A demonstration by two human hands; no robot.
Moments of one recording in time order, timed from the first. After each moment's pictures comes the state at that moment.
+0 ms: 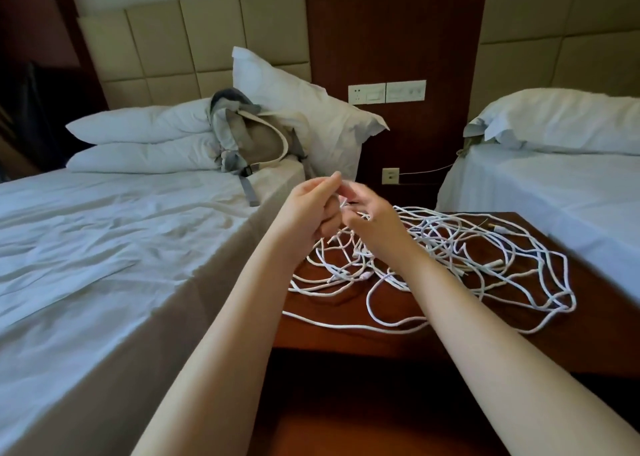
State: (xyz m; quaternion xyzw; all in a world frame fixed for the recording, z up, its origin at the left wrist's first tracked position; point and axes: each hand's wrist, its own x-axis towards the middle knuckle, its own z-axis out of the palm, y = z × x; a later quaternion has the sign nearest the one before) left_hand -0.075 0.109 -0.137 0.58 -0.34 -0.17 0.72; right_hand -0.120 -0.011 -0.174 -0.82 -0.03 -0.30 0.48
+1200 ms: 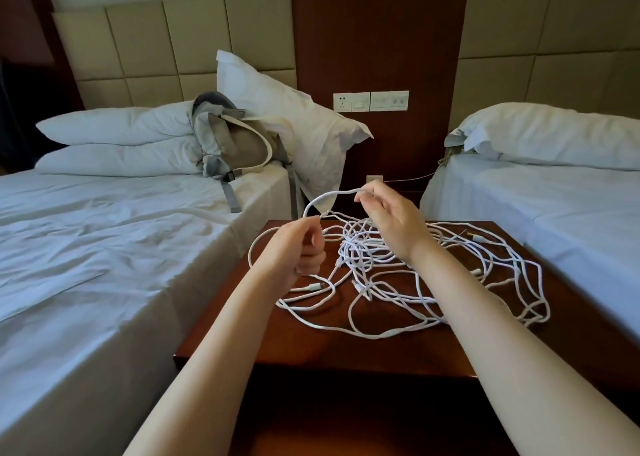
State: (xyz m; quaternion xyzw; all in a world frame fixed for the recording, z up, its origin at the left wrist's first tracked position) left_hand -0.065 0.108 -0.176 0.58 -0.30 -0.25 0.71; right_hand -0.145 -0.049 -0.160 -0.87 0.01 -0.36 0.35
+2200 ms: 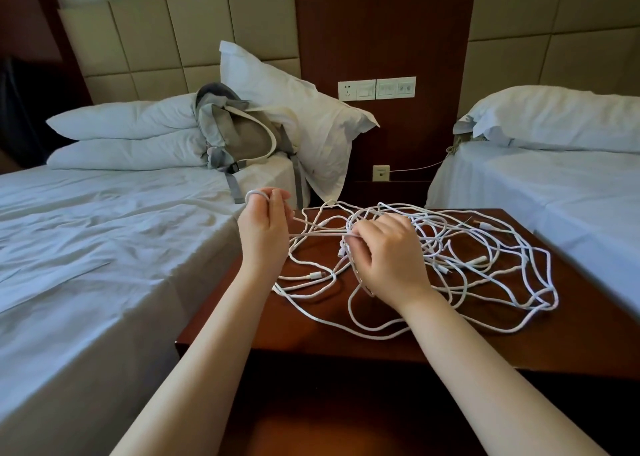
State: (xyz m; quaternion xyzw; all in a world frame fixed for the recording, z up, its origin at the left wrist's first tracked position) left_hand -0.056 0.113 -0.184 0.66 -0.26 0.24 0.66; right_hand -0.148 -0.030 -0.219 -0.85 -0.02 -0.52 0.07
